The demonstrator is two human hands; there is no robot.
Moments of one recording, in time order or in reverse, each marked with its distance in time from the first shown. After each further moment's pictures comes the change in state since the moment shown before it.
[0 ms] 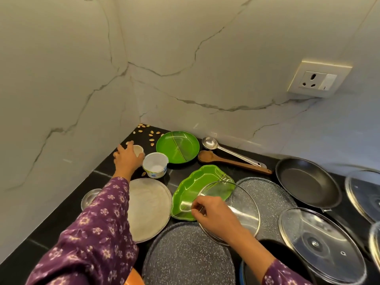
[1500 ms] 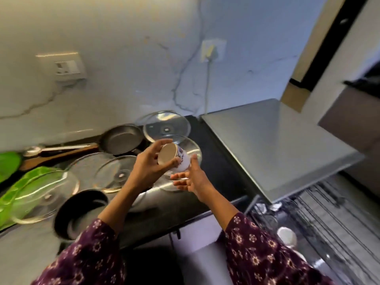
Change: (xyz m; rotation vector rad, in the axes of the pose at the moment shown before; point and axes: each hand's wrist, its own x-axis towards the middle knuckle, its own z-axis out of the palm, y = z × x) left_hand -0.572 0.337 0.068 -0.670 -0.651 1.091; right_hand -0.414 0.148 -0.196 1.240 0.591 0.749
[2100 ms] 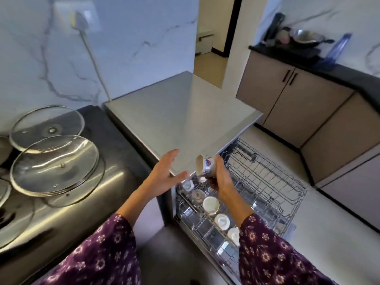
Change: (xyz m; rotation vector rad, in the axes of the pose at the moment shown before) left_hand 0.014 0.041 0.325 0.016 -0.582 0.038; right_hand -0.097 0.074 -0.350 0.167 0.786 0.025
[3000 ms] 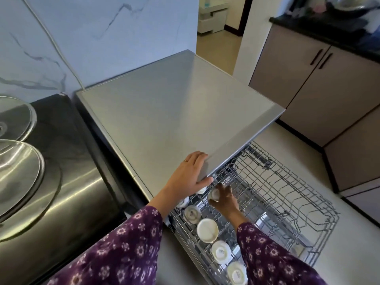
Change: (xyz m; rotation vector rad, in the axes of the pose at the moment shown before) left_hand 0.168 -0.059 0.121 0.514 -0.024 0.261; right_hand 0.213 0.117 -0.052 -0.986 -0.098 -0.123
